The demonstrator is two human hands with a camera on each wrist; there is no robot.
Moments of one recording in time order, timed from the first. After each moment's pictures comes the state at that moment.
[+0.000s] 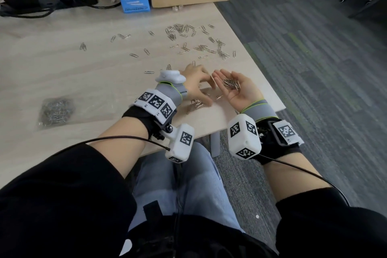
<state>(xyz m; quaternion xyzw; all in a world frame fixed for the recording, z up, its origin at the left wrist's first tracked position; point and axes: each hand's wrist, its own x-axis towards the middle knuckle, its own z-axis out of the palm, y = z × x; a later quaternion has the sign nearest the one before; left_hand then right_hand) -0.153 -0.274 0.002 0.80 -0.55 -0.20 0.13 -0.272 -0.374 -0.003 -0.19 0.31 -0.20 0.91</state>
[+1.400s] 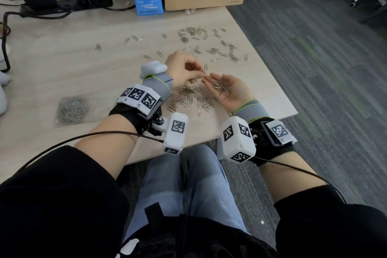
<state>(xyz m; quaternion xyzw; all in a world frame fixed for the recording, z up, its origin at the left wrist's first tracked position) -0.109 -0.244 0.010 0.76 -0.43 -0.22 0.45 -0.238 -0.343 -0.004 -0.21 0.32 -0.14 0.91</state>
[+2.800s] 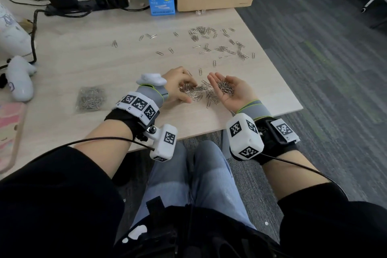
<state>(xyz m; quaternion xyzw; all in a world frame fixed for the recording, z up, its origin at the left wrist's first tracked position) -0.110 -0.188 -0.006 0.82 -0.49 -0.20 0.20 -0.253 -0.314 0.009 -0.11 0.29 -0.15 0.94</state>
